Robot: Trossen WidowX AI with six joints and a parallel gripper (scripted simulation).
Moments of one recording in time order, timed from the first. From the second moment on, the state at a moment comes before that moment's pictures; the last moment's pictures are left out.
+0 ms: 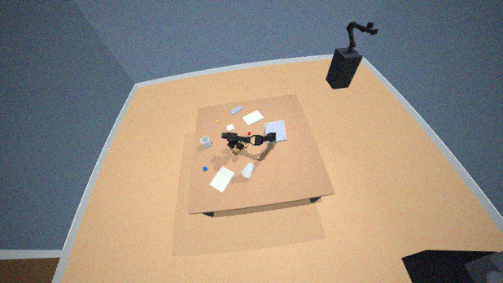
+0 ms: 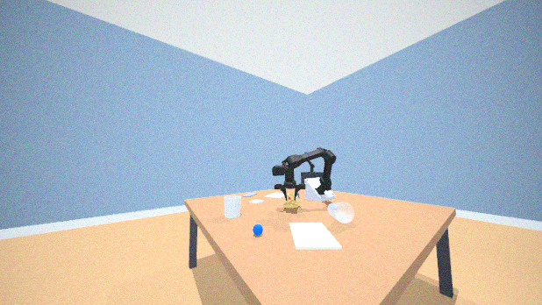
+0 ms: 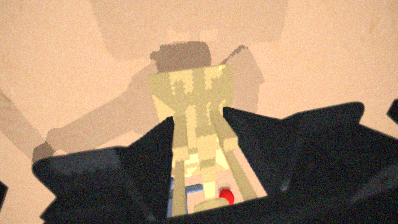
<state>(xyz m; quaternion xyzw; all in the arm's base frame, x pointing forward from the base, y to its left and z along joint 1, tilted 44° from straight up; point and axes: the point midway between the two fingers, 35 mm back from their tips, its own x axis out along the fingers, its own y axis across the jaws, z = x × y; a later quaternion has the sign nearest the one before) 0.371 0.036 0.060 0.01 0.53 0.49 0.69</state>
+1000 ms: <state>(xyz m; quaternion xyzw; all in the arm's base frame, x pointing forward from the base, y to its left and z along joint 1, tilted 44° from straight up) 0.403 -0.041 0.015 0.26 0.67 0.26 0.65</state>
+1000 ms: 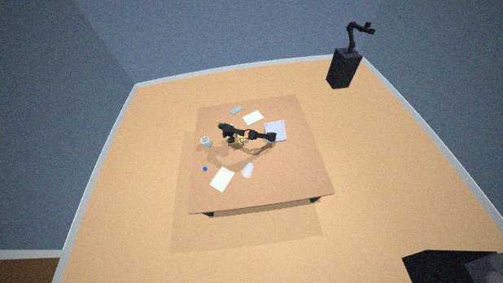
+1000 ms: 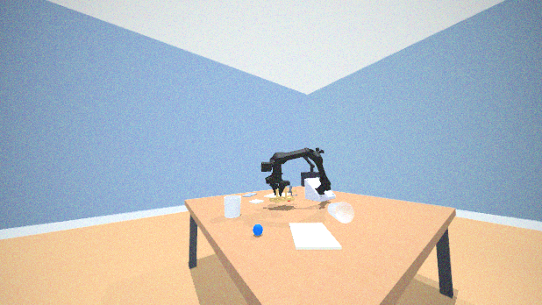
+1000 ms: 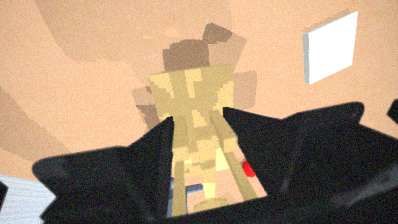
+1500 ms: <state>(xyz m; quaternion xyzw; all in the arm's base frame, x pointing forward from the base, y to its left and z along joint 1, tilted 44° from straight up) 0.409 -0.039 0.004 0.27 0.67 0.25 0.65</state>
